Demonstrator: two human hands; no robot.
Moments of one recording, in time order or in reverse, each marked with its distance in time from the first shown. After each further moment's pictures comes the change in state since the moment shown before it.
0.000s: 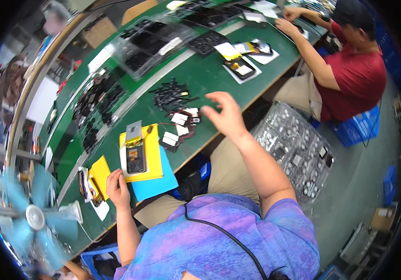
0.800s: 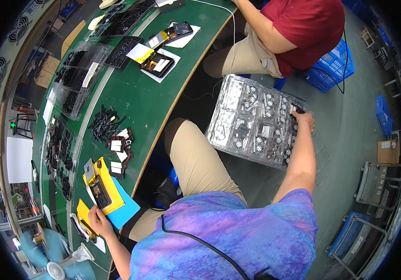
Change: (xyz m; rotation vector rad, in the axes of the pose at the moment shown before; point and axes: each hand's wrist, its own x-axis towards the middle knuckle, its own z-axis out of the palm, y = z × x) left_hand 0.000 -0.019 -0.002 0.232 -0.095 0.060; right_hand -0.188 0.230 -0.376 -0.825 0.539 1.678
